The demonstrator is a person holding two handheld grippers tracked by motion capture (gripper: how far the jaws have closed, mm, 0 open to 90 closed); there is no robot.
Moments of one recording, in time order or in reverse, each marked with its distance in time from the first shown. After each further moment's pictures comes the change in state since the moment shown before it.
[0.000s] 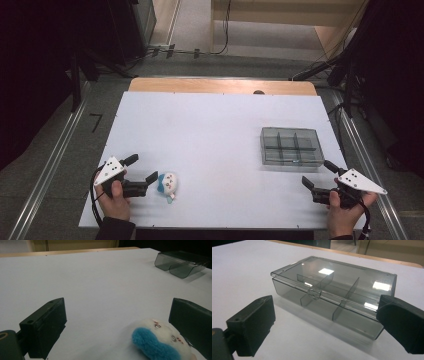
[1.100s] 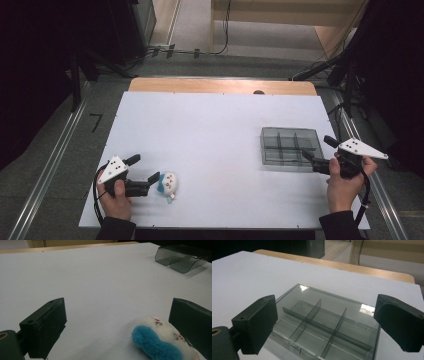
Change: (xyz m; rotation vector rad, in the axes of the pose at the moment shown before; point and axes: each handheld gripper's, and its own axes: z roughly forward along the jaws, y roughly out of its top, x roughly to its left) left arm -0.001 0.000 0.006 0.038 -0.004 0.015; right arm -0.024 0.068 0.030 0.033 -0.029 0.055
